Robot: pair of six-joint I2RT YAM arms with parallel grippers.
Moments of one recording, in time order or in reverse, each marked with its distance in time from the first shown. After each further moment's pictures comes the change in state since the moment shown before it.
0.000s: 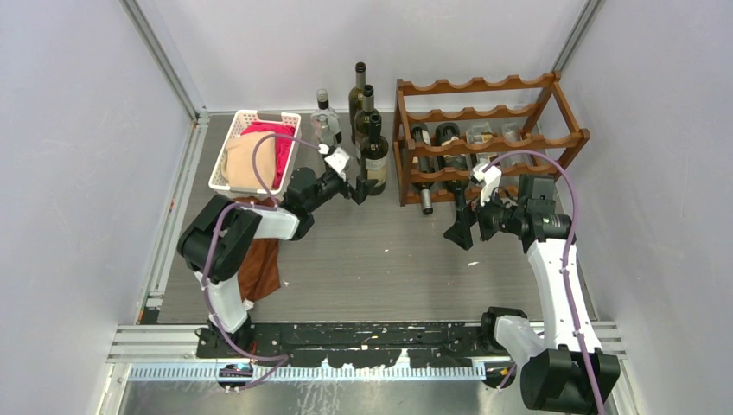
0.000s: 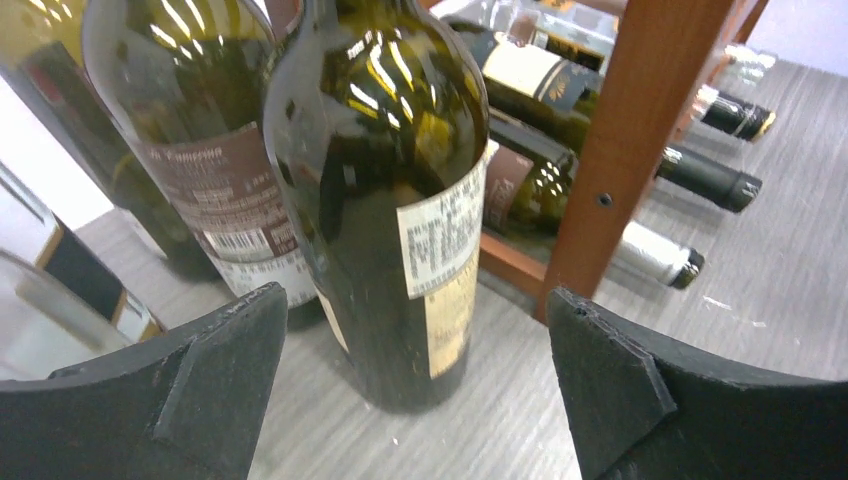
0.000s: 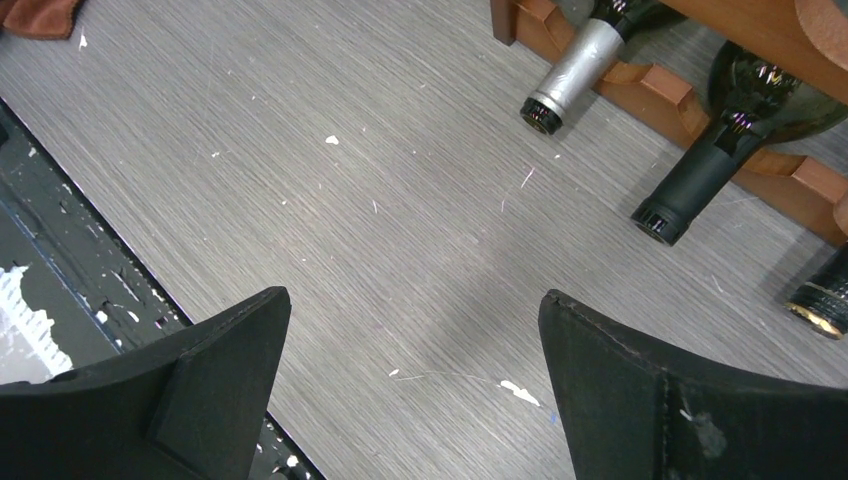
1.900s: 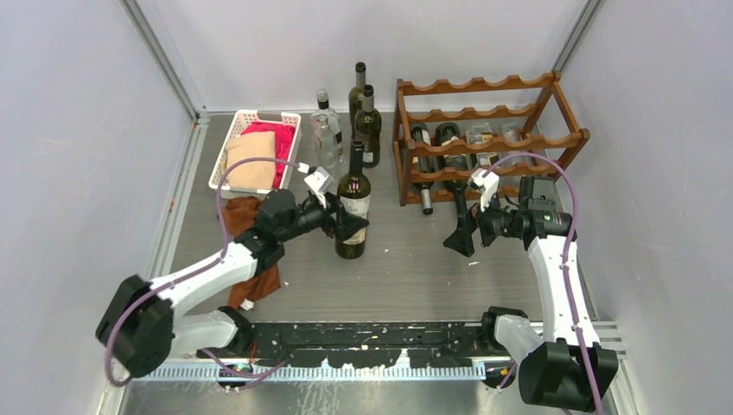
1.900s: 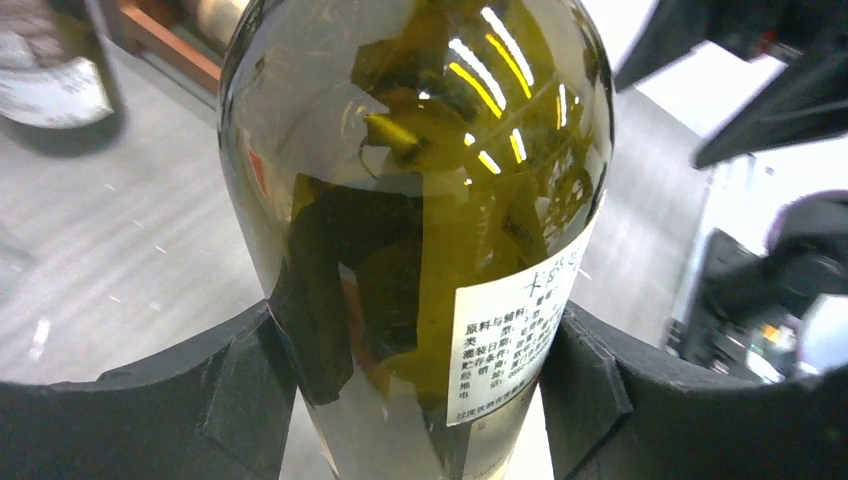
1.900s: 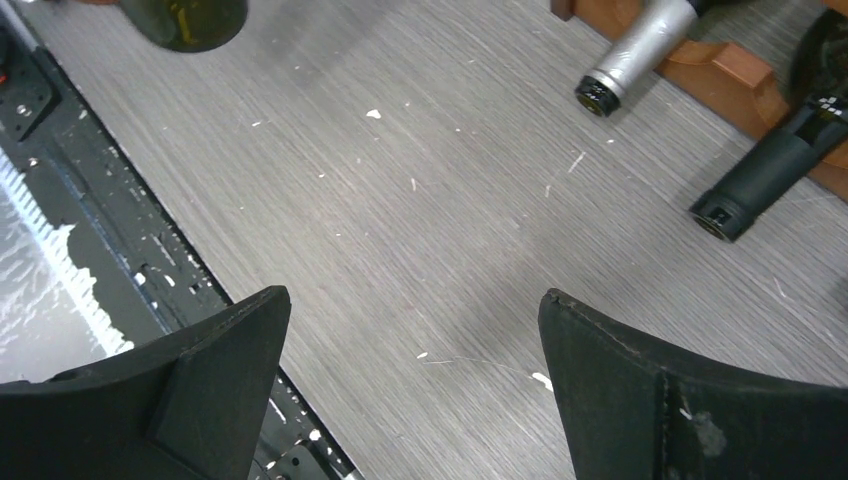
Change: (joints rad) left arm -0.094 -0.574 -0.224 -0.480 0.050 -0.298; right arm -0.032 0.037 0.001 -0.094 -0.068 -0.086
